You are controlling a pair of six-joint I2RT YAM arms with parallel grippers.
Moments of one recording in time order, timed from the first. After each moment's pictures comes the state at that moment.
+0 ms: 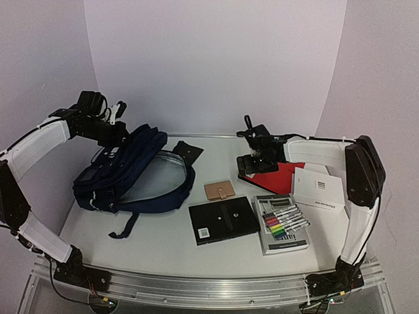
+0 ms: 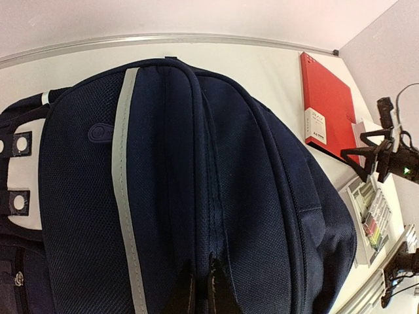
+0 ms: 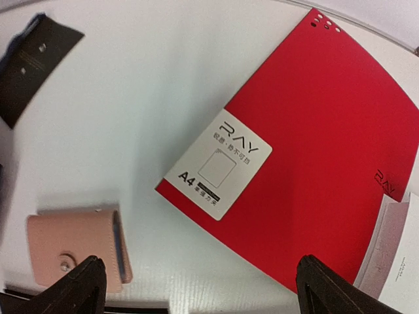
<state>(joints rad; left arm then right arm) -0.25 1.44 1.36 -0.67 0.35 -0.17 0.62 1.94 1.46 -0.49 0.31 0.34</state>
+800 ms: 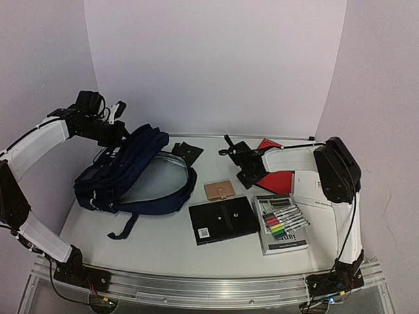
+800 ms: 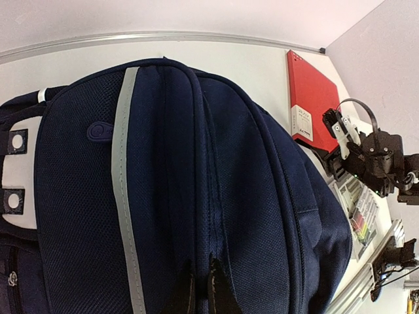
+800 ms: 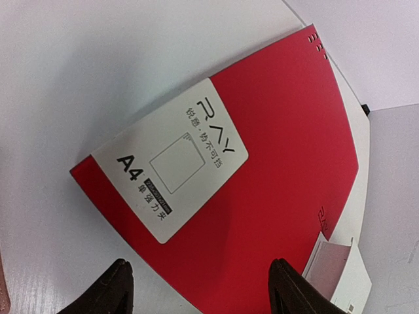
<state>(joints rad) -0.23 1.44 1.37 -0.68 0.42 -0.17 0.69 2.17 1.55 -0.49 0.66 -0.02</state>
